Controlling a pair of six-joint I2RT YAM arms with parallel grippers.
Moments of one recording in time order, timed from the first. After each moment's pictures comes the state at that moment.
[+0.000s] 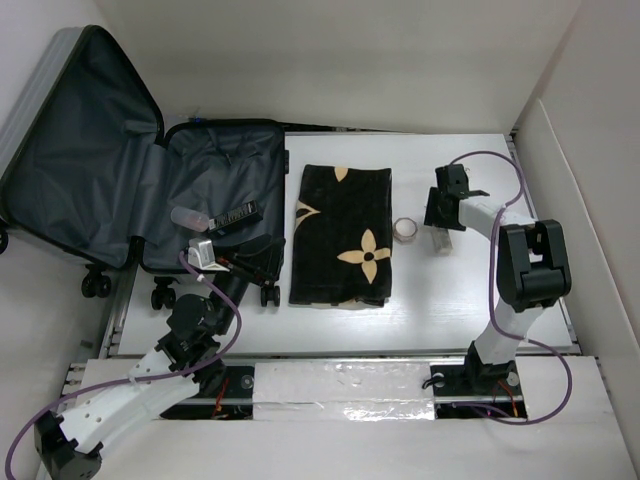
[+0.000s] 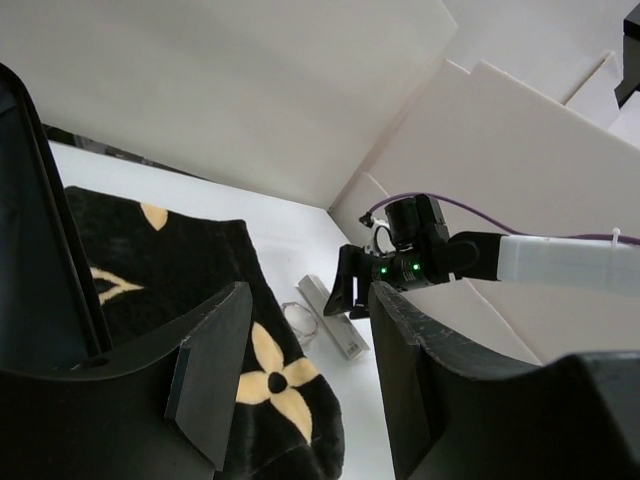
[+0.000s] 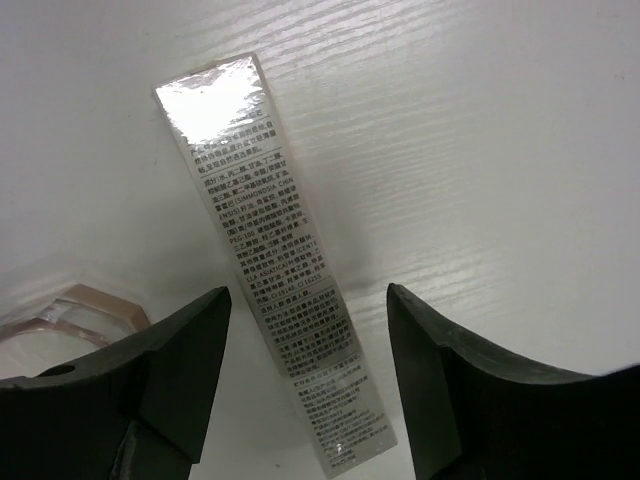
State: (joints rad) left arm -0.82 0.39 0.26 0.45 -0.36 -0.53; right arm 0.13 1.79 1.15 -0.35 0.31 0.29
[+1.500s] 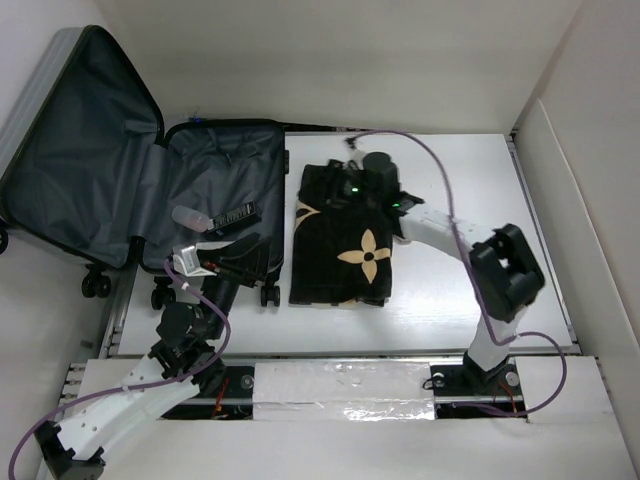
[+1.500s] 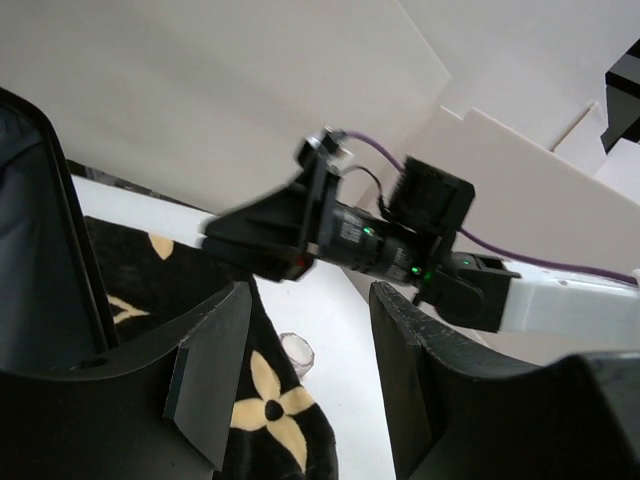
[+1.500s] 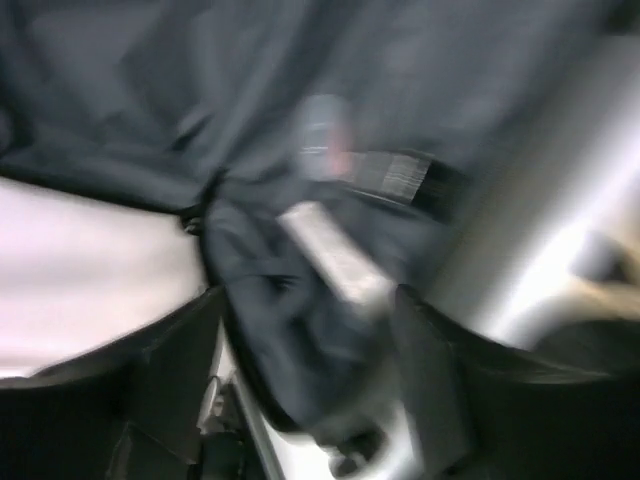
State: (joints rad) left arm -0.82 0.29 0.26 0.42 -0.41 -0.52; right arm 0.65 1.86 1.37 0.33 -0.40 0.79
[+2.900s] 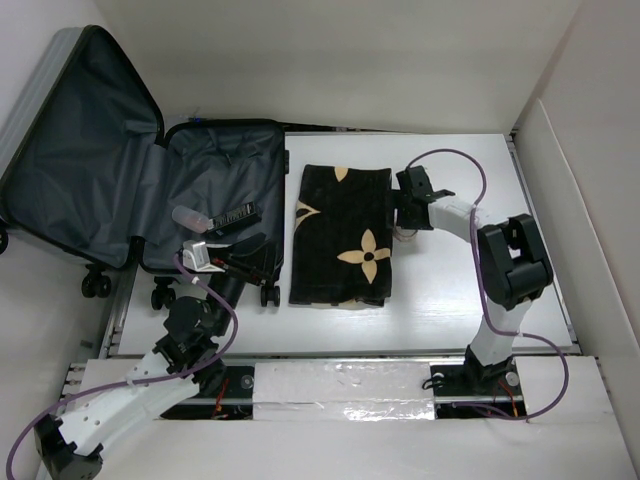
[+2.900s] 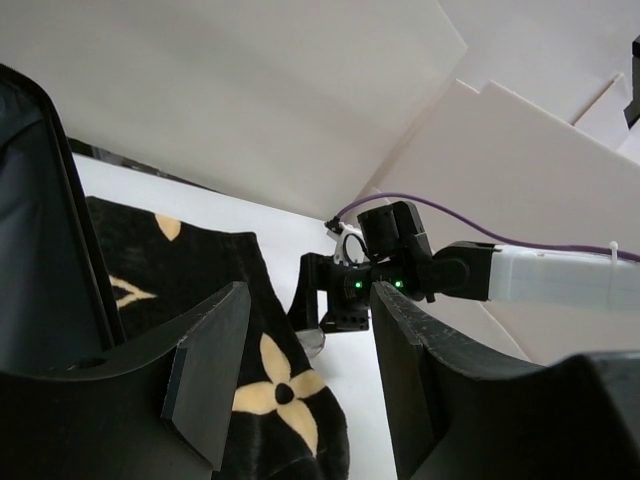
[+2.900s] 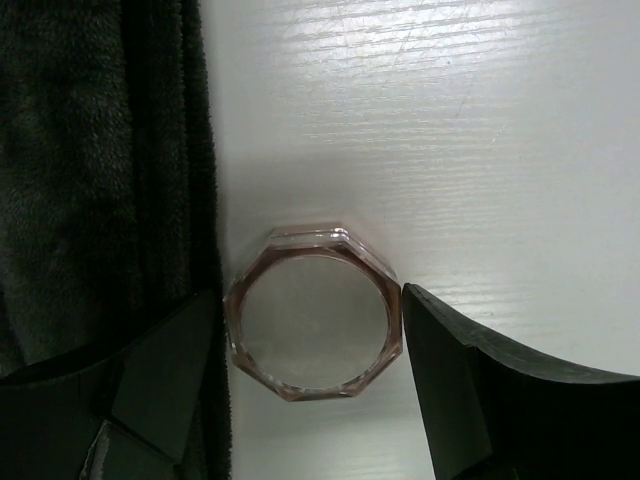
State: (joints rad) left arm -0.82 0.36 0.26 0.44 -0.40 -0.52; right arm 0.34 1.85 1.22 -0.35 0.25 0.34
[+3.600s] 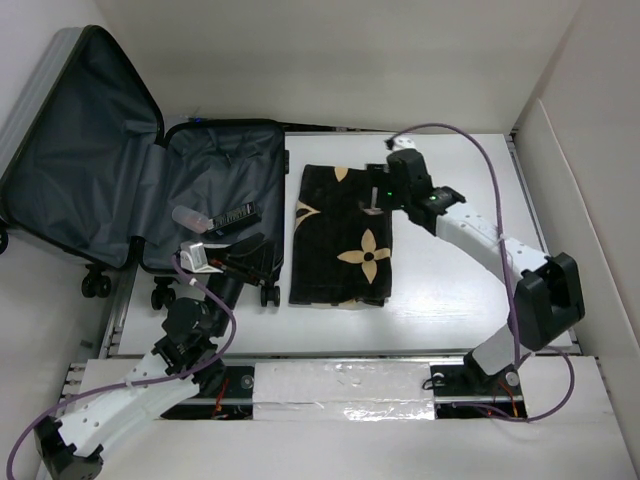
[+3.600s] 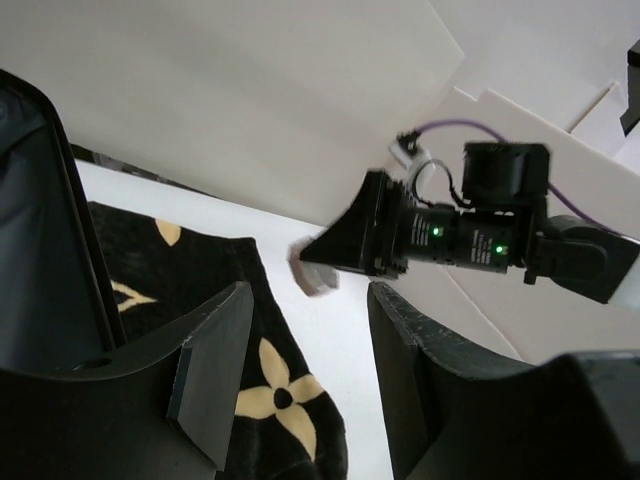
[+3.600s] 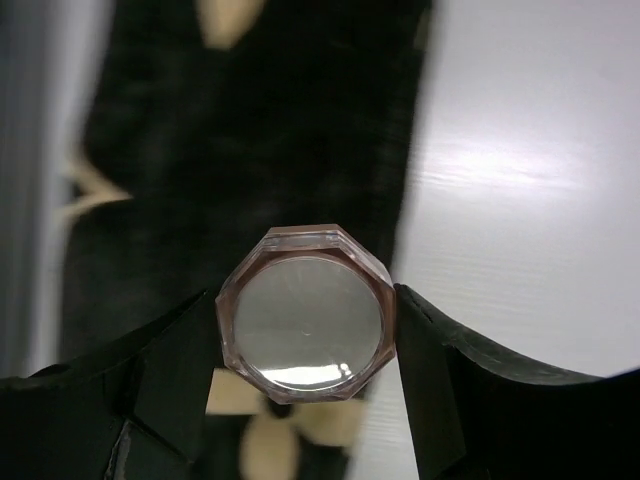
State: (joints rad) left arm -0.82 0.35 0.26 0.43 -0.40 -0.52; right arm 0.48 1.56 1.25 -0.35 0.21 0.36
